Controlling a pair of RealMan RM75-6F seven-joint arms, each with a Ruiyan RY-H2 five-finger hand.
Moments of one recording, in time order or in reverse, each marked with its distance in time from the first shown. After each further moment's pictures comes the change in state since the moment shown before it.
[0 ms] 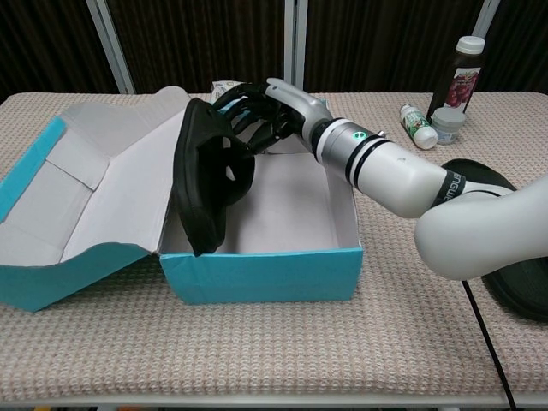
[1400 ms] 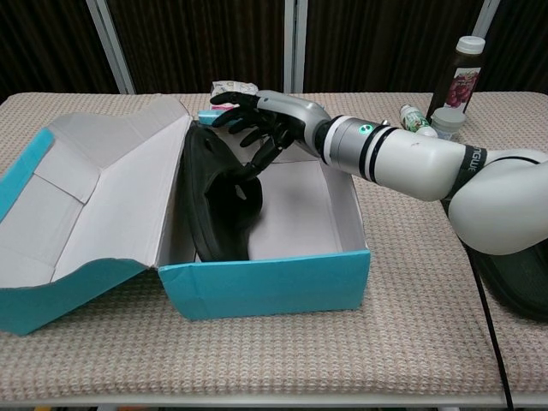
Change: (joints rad) left arm -0.005 -0.002 0.001 -0.002 0.003 -0.004 -0.012; right arm 0.029 0.146 -0.082 -0.135 -0.085 -0.088 0.049
